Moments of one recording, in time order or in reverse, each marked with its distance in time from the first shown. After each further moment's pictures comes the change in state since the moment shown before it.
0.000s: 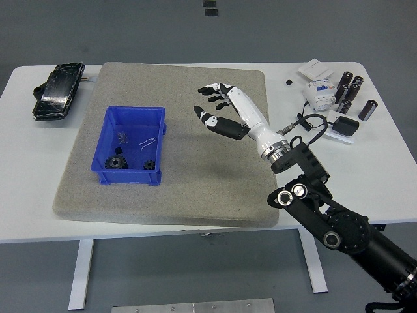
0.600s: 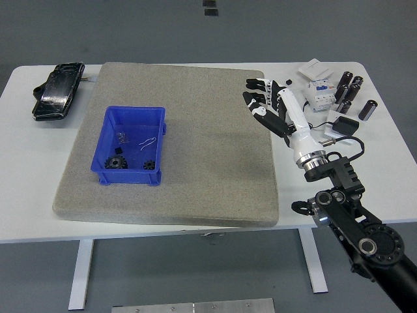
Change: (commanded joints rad) left arm -0.014 0.004 -0.006 0.000 0.009 -0.001 -0.005; right arm -0.143 -0.037 0.154 0.071 0.277 0.027 0.111
